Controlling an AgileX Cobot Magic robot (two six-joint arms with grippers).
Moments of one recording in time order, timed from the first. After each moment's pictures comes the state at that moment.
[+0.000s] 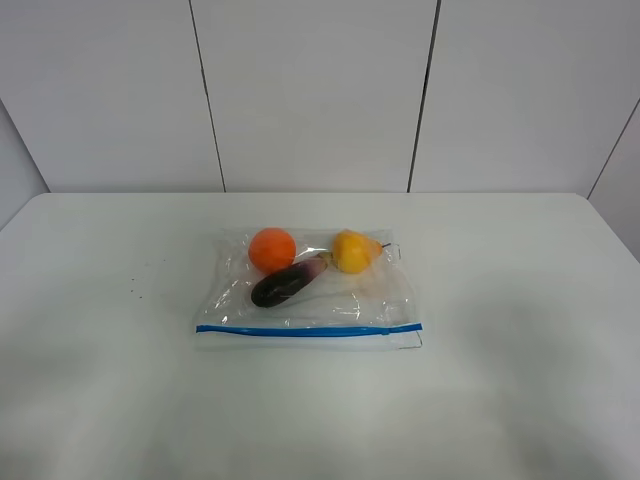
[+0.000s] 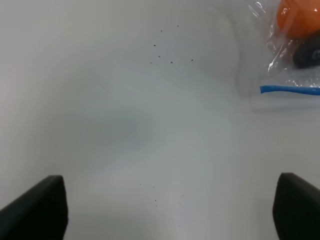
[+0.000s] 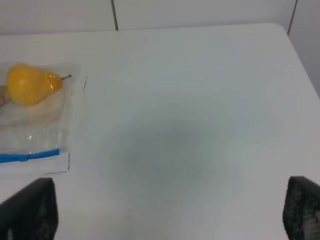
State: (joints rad) left arm -0.01 -0.01 -0.49 0.07 1.06 0.00; right arm 0.02 0.00 -0.49 0.01 1.02 0.02
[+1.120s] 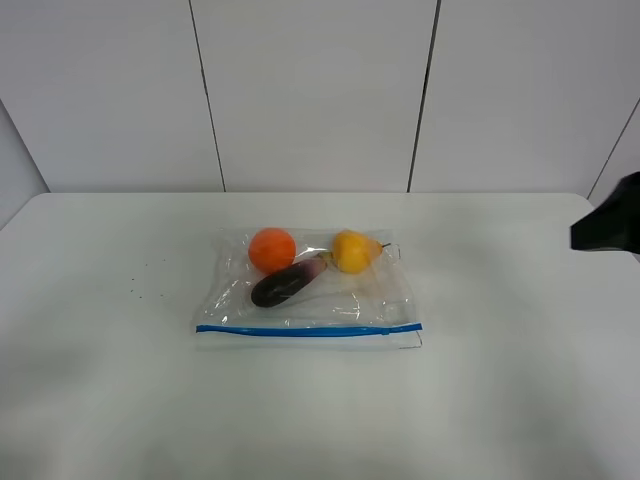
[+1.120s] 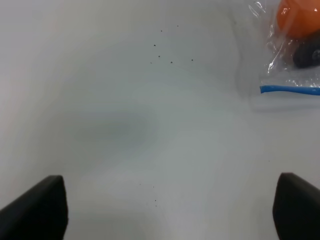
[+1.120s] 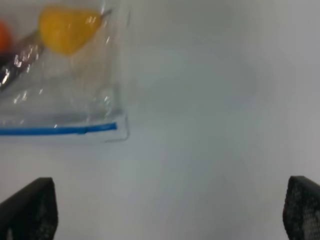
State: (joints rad) left arm -0.01 -0.01 -0.49 0.07 1.06 0.00; right arm 0.02 0.98 -0.89 0.26 0.98 -0.05
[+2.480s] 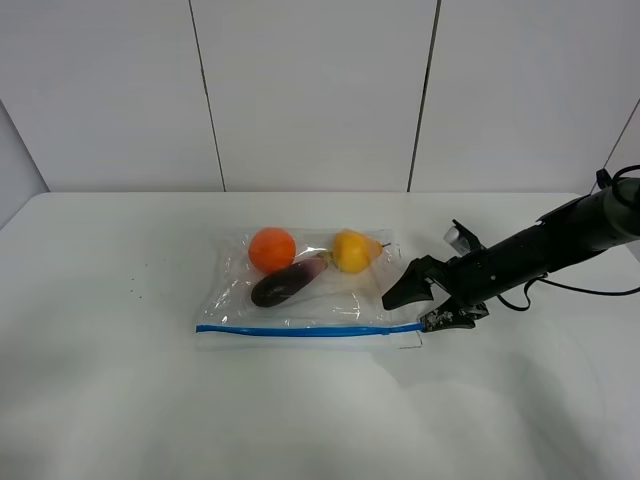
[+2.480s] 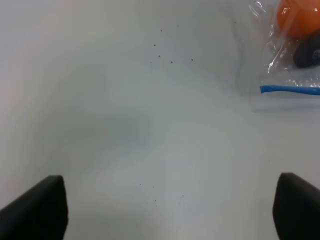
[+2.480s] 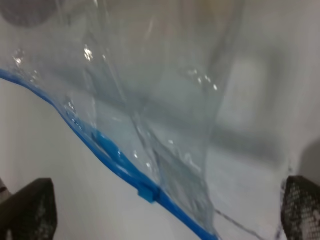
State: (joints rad) left arm -0.01 -0.01 -0.49 0.07 1.06 0.00; right arm 0.02 2.11 -1.07 1.16 0.97 -0.99
